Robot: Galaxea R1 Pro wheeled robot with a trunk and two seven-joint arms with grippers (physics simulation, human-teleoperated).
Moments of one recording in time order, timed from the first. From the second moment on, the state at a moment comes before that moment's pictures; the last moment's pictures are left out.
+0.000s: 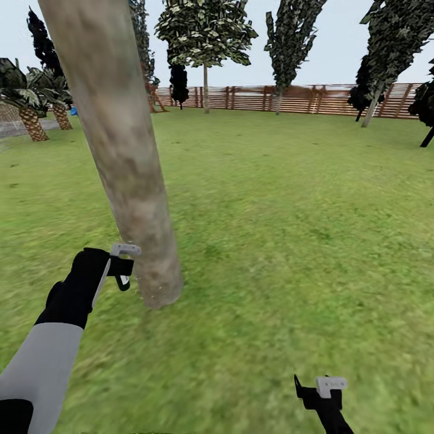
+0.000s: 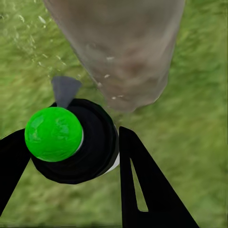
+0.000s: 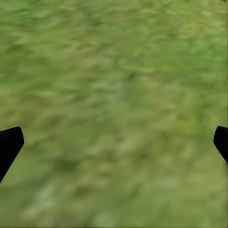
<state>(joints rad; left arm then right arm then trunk) -0.85 0.14 0.03 -1.12 -0.24 1.03 -0.23 -0.44 -0.07 -0.31 -0.18 0.29 -0.57 0.01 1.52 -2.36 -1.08</state>
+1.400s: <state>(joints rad) -0.65 0.14 0.10 -1.11 -0.24 1.01 -0.22 -0.44 -0.07 -0.31 -0.18 0.29 -0.57 0.01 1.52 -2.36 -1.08</state>
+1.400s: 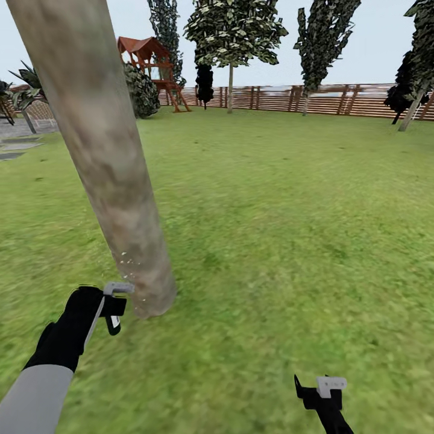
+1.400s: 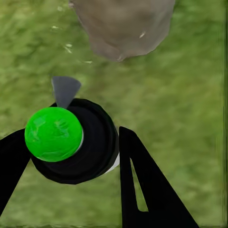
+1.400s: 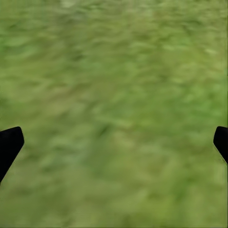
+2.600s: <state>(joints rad) -0.52 0.12 0.11 -1.12 -0.24 0.92 -0.14 -0.44 -0.07 -0.31 -0.18 0.29 -0.57 0.01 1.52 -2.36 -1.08</state>
